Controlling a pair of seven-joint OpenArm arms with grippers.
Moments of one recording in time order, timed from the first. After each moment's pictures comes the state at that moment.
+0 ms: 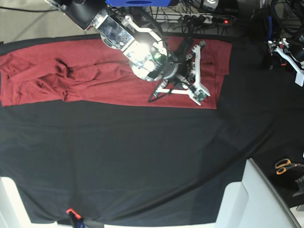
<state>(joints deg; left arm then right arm) 24.3 -24.0 -43.3 86.2 -31.9 -41.3 50.0 1.6 -4.2 -47.8 84.9 9.5 5.2 -48.5</state>
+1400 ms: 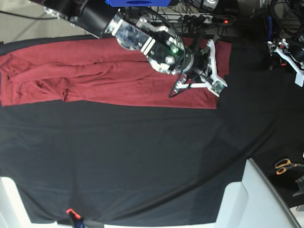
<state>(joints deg) 24.3 -23.8 -43.3 86.2 -31.9 -41.3 49.8 7.3 -5.7 -58.8 72.7 15.8 1.3 -32.5</state>
